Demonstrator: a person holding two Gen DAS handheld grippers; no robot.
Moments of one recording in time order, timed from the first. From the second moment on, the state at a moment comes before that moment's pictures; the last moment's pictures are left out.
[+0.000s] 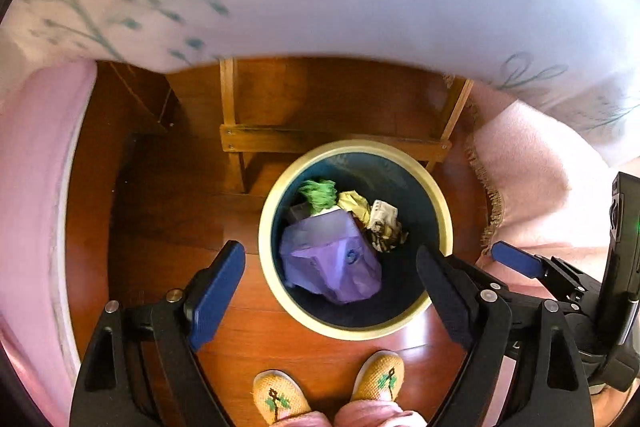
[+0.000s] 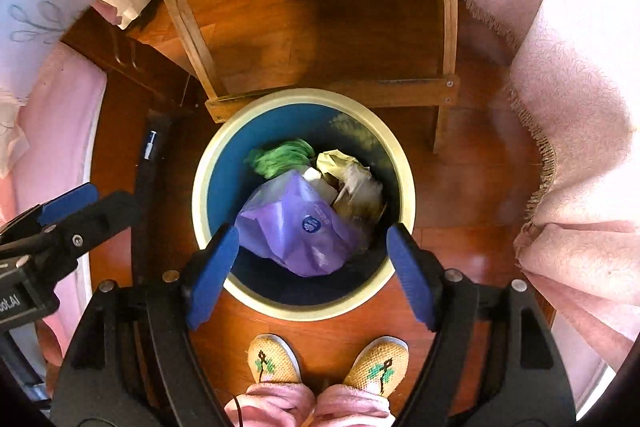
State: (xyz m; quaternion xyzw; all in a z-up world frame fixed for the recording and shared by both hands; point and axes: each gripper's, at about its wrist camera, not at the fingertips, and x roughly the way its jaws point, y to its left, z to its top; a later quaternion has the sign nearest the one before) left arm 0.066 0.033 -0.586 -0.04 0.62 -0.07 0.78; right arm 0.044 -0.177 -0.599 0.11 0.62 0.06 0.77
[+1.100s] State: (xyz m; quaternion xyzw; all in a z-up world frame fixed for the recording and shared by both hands) left arm 0.037 0.061 -0.155 -0.02 0.53 -0.12 0.84; right arm 0.001 -0.152 -0.180 0.11 0.51 0.07 0.85
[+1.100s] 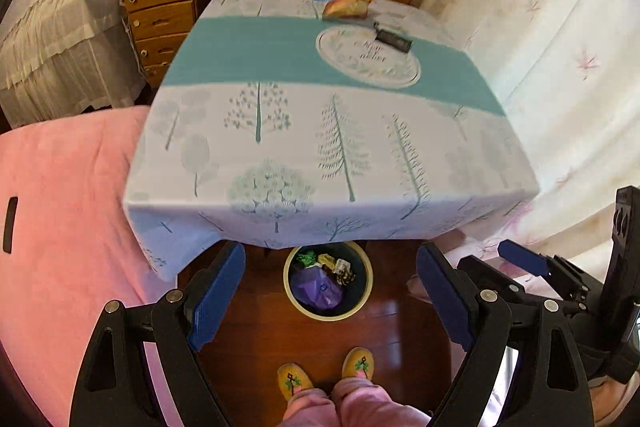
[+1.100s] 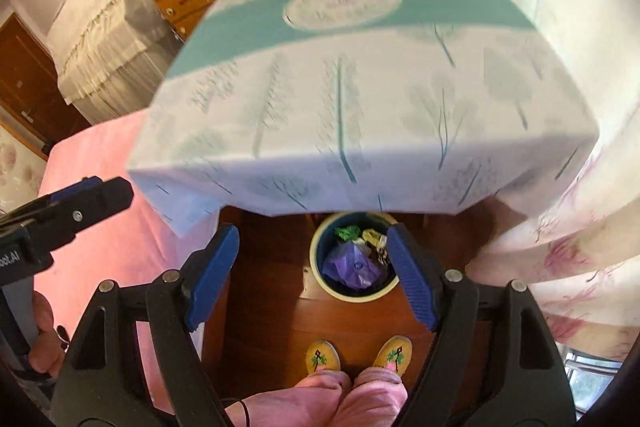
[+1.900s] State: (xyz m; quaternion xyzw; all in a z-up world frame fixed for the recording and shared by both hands) left arm 0.095 0.054 0.001 0.01 0.46 -0.16 0.88; right arm 0.027 -0.128 0.008 0.05 0.40 0.04 0.91
